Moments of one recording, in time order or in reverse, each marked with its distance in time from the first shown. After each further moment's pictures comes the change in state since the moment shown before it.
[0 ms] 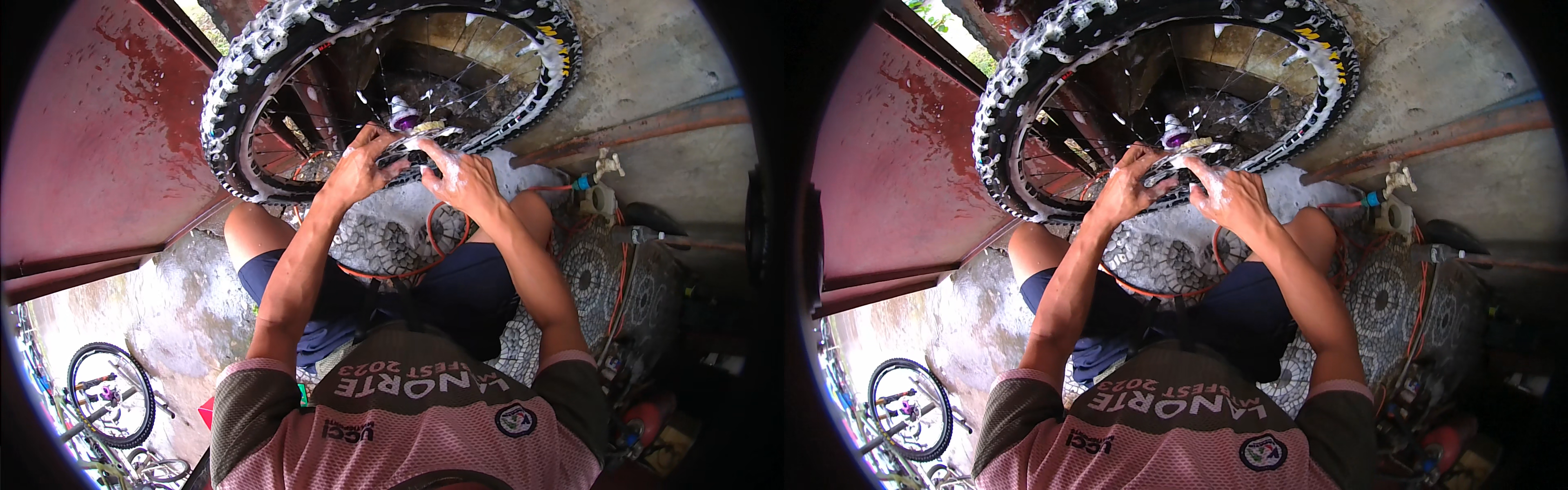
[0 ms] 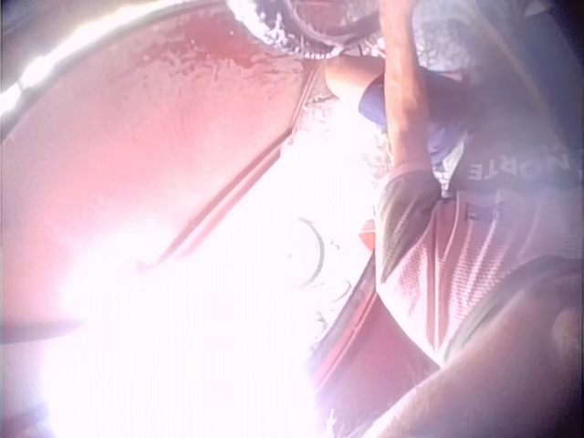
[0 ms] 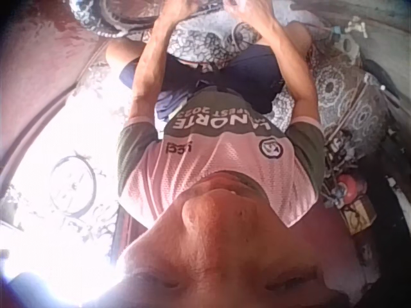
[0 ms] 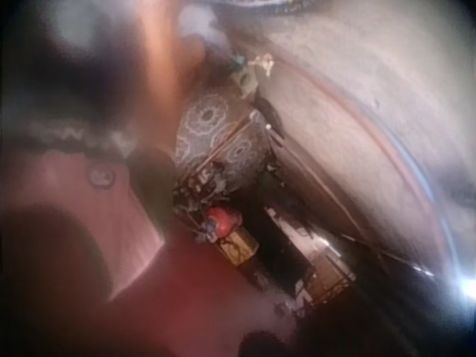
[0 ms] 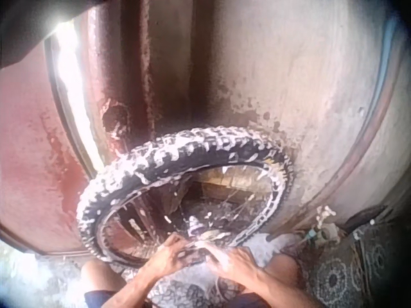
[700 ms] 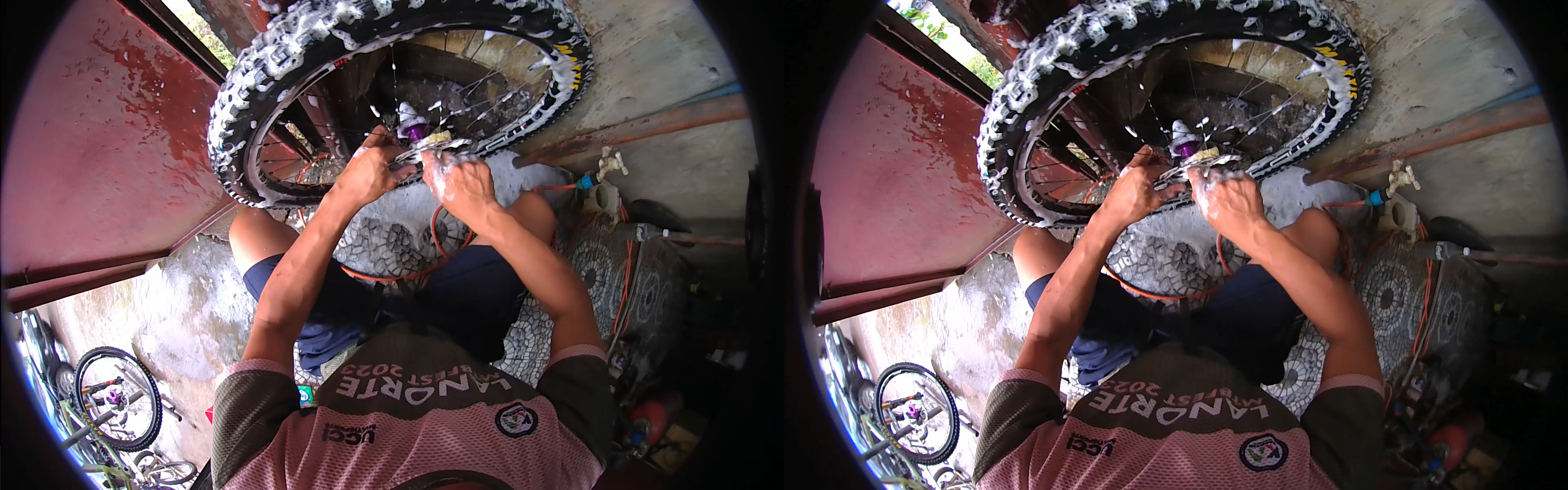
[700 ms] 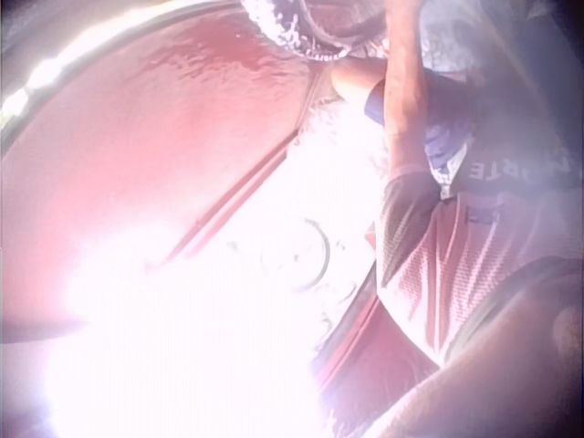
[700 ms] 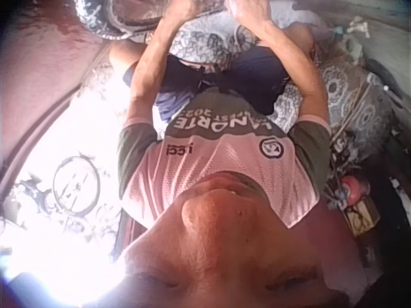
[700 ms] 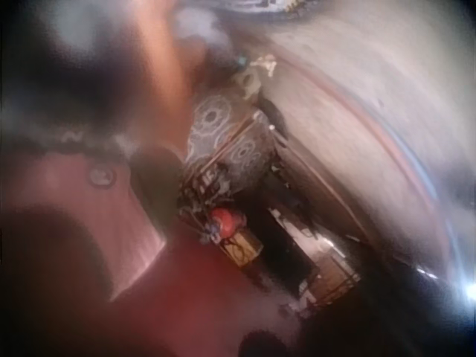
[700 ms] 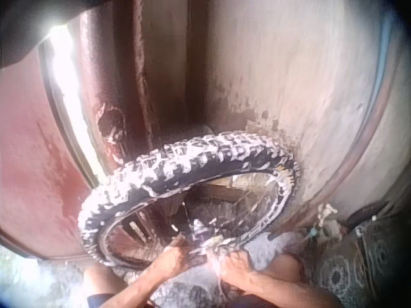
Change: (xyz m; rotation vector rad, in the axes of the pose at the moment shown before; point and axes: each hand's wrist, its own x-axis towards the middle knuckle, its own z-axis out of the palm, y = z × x) left_hand 0.008 -0.013 0.010 0.105 -0.107 -0.035; right_hand 0.004 0.006 0.020 -0.365 0.021 -0.147
